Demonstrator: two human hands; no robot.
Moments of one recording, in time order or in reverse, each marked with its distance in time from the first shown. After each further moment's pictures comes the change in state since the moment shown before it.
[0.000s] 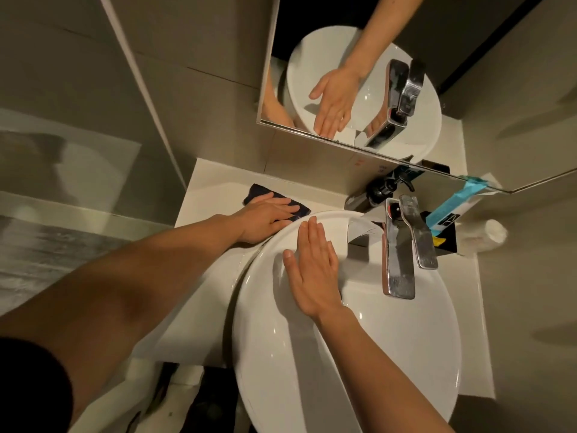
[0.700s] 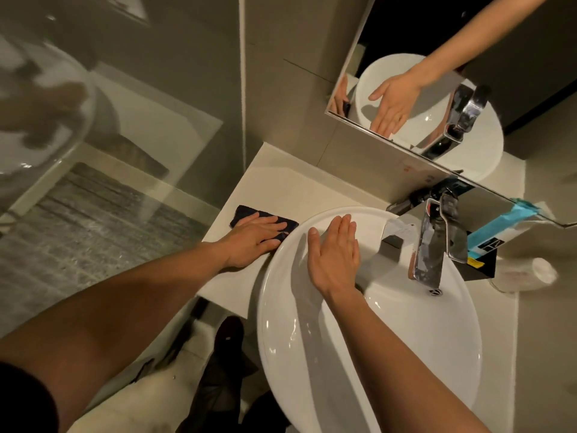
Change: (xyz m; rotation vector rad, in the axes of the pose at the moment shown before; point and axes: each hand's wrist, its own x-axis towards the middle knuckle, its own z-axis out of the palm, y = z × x) left_hand -0.156 0.016 0.064 -0.160 0.247 -0.318; right_hand -0.019 -0.027 0.004 -0.033 -0.026 0.079
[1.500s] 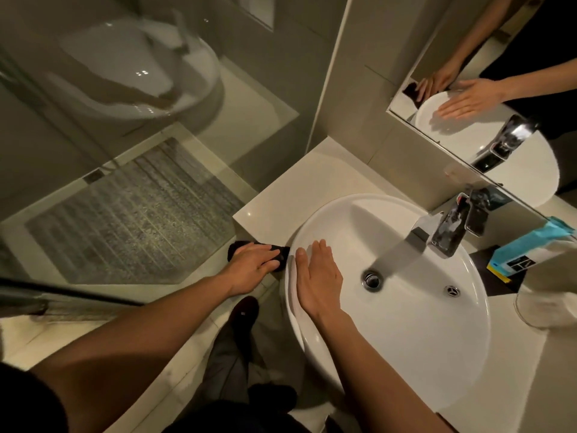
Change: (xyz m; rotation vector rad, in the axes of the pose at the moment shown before) left_hand -0.185 0.077 0.088 -0.220 0.262 -0.465; right_hand -0.145 0.015 0.033 0.092 -0.198 -0.300
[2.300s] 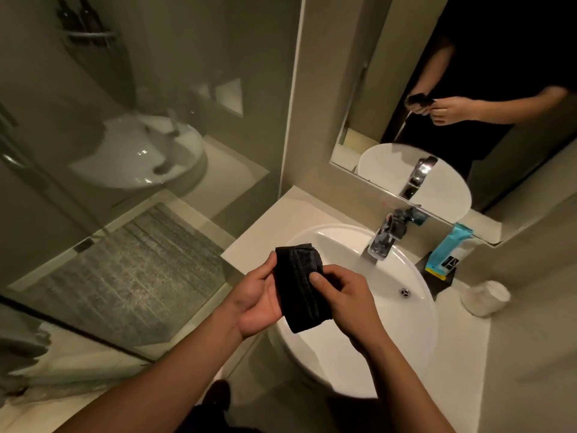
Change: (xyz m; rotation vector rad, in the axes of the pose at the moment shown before) left_hand -0.114 0.177 -0.058 -1.726 -0.330 -0.099; right_hand -0.125 -0.022 -0.157 0.694 0.030 -0.226
